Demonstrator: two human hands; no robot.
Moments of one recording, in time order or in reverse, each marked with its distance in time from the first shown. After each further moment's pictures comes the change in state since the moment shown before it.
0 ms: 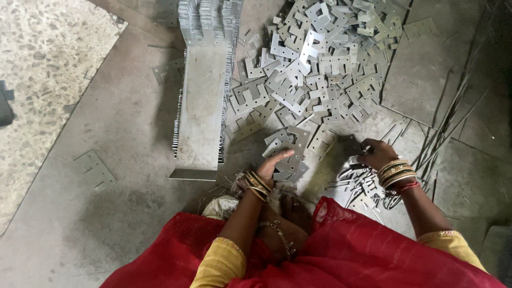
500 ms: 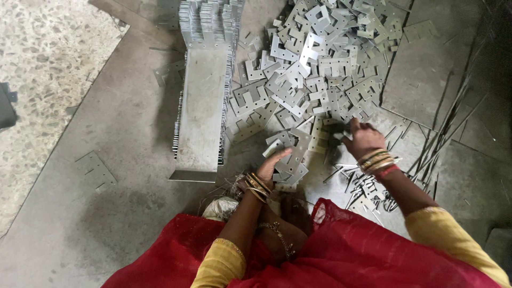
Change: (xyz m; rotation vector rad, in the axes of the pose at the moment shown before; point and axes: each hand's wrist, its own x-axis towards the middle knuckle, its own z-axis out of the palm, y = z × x) left_hand -0.001 0.013 0.013 0.129 0.005 0.247; right_hand 0.000 -0.110 -0.022 -0.462 0.213 -0.174
